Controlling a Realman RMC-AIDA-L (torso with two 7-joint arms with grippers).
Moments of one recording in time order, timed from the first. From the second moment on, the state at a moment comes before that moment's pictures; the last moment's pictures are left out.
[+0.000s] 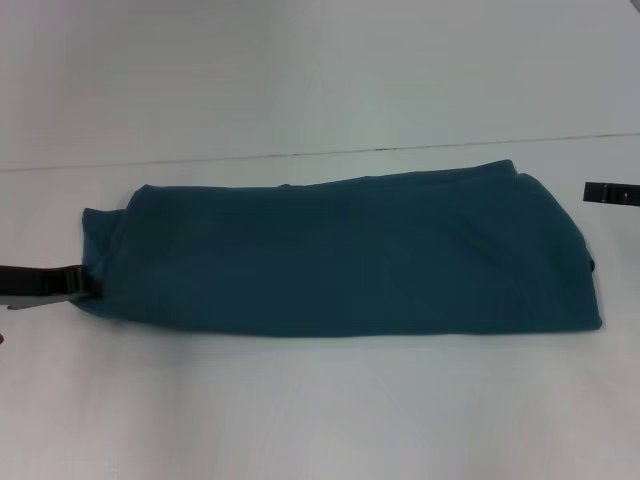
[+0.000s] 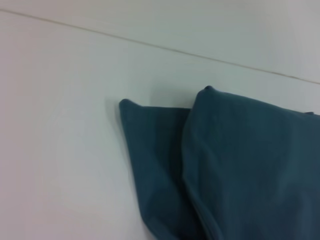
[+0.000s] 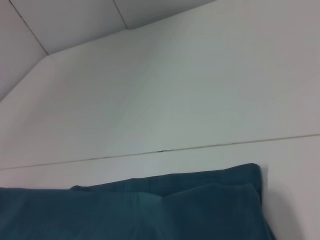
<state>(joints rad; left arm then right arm) -0.68 -2.08 0.65 0.80 2.58 1.12 -2.47 0.52 1.95 -0.54 -0.86 -2.21 -1.26 2.11</state>
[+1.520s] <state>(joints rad) -0.58 -2.03 0.50 0.93 2.66 1.20 -2.45 0.53 1.99 -0.54 -0.86 -2.21 -1.23 2.11</state>
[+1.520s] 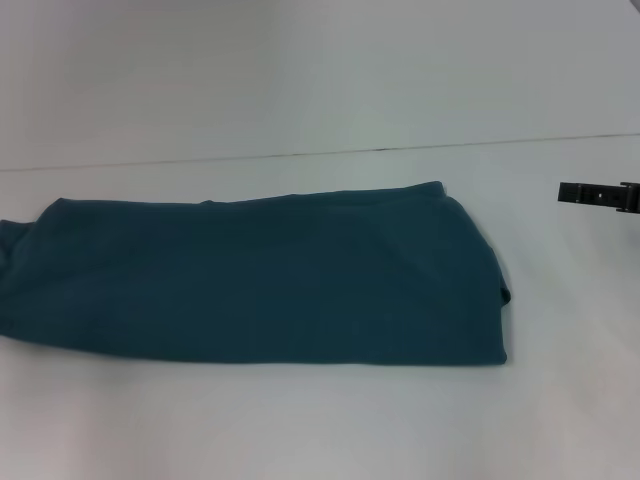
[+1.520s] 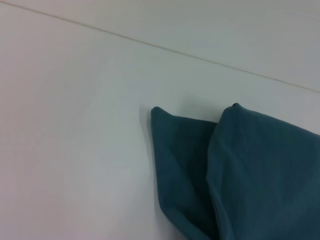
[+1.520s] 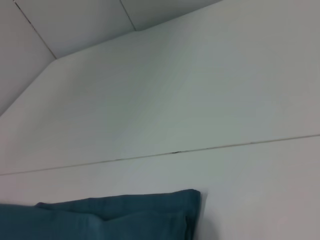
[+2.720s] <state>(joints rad) -0.87 -2.17 0.89 0.61 1.86 1.31 -2.15 0.53 2.00 -0.56 -0.83 -2.21 -1.24 2.06</state>
